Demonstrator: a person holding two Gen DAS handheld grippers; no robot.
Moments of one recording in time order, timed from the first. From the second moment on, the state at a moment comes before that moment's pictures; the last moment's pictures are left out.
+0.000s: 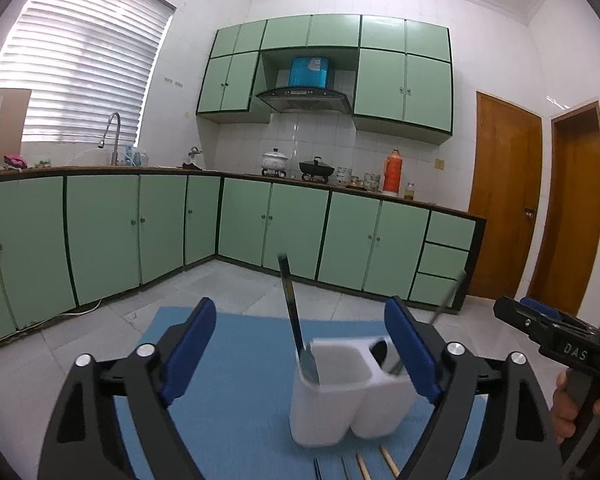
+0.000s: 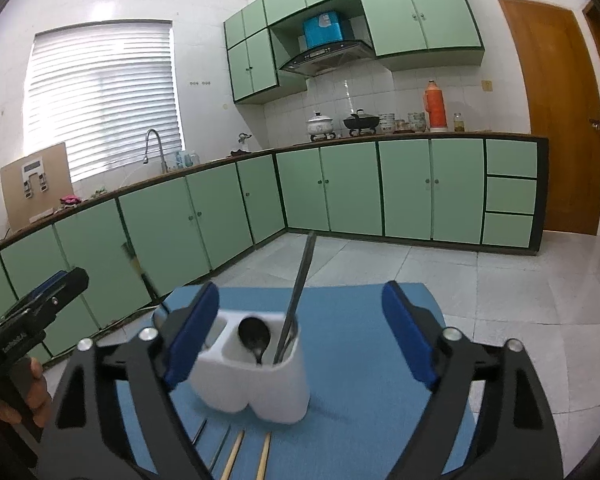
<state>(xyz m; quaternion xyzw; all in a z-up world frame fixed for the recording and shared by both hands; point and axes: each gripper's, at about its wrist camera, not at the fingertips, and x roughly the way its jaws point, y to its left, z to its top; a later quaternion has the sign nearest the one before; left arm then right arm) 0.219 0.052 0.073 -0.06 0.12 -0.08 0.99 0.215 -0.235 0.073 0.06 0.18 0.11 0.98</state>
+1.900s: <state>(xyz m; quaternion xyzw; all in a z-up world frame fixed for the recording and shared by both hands) 0.019 0.043 -0.082 -0.01 0.23 -0.08 0.97 -0.005 -0.178 -0.111 -0.01 0.23 0.09 0.97</state>
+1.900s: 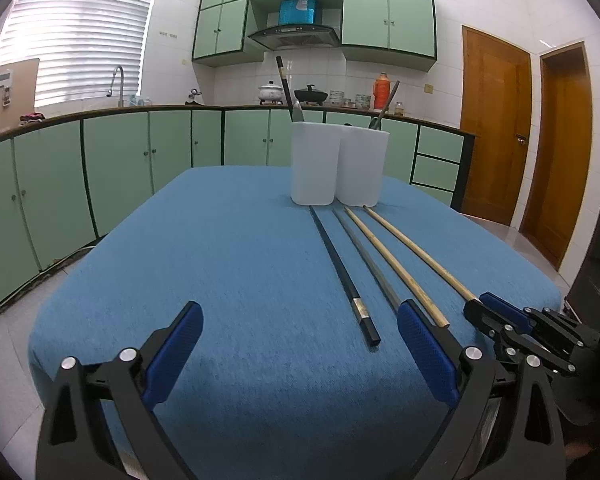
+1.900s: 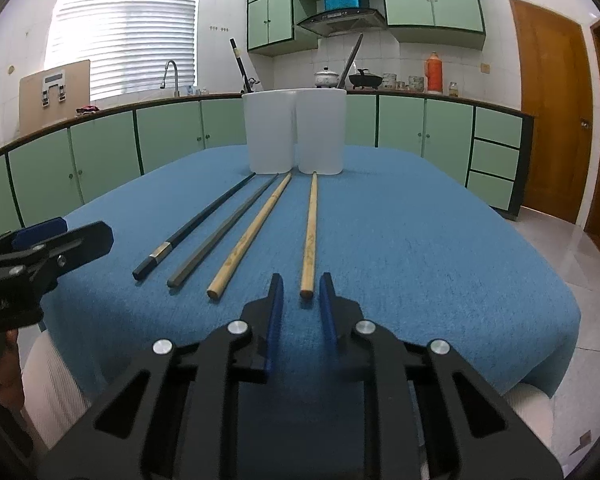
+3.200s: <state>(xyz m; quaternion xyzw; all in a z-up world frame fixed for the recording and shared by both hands) 0.027 -0.009 -0.101 0.04 0.26 -0.09 0.96 -0.009 -0.194 -0.114 0.01 0.23 0.10 0.97</state>
